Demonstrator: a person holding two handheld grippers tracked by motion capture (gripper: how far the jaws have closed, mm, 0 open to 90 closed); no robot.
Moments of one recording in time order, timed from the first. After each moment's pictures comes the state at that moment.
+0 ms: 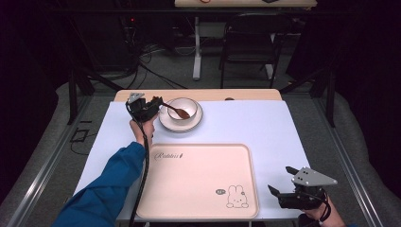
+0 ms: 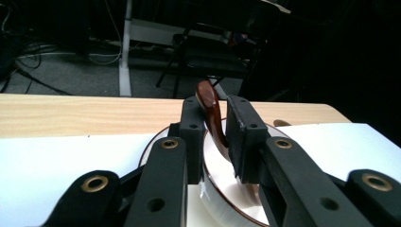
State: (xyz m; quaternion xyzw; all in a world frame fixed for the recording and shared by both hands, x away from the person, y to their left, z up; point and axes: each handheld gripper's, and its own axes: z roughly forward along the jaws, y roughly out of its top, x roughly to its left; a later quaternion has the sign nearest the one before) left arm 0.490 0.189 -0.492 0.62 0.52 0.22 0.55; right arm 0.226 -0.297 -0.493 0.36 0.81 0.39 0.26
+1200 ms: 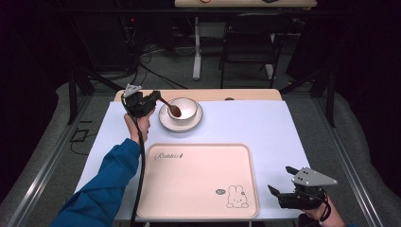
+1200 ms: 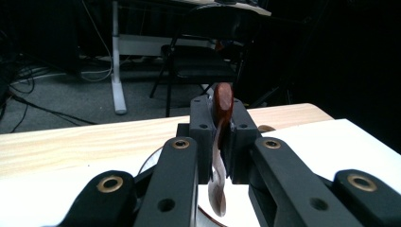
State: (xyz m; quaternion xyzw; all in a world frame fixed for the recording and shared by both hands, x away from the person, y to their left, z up) left arm 0.477 0.192 -0.451 0.64 0.48 0.24 0.55; right arm 0.226 -0.297 -0.493 0.36 0.81 0.39 0.26
